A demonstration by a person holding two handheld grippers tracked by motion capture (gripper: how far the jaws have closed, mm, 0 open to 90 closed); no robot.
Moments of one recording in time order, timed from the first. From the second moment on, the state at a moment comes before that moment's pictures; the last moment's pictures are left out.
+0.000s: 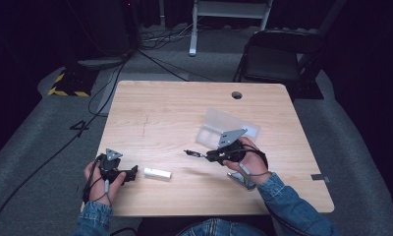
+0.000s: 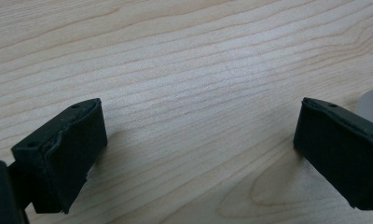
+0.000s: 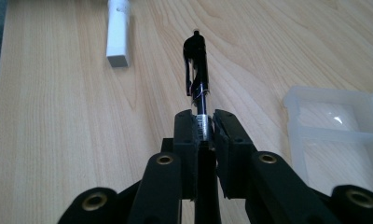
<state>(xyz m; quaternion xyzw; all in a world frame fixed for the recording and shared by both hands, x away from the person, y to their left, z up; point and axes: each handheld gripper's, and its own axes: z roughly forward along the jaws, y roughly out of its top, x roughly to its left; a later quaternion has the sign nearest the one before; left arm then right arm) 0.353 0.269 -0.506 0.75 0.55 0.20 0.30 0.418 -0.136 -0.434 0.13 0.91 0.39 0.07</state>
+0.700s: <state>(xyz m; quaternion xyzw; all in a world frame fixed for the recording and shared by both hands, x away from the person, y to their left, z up) 0.356 0.267 -0.506 0.75 0.55 0.20 0.30 0.434 -0.191 -0.413 0.18 0.89 0.41 0.10</state>
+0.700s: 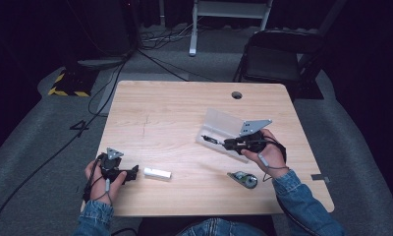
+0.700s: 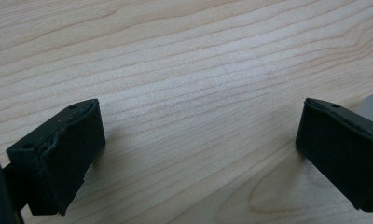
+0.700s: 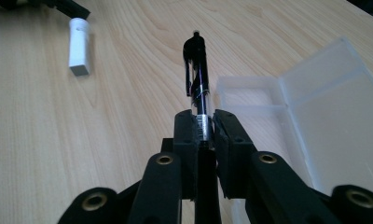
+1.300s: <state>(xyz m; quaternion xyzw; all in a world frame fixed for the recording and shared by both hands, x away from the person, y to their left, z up) 0.357 0.267 -0.506 0.76 0.55 0.20 0.30 0.465 -0.231 -0.434 0.24 0.89 0.35 0.16</state>
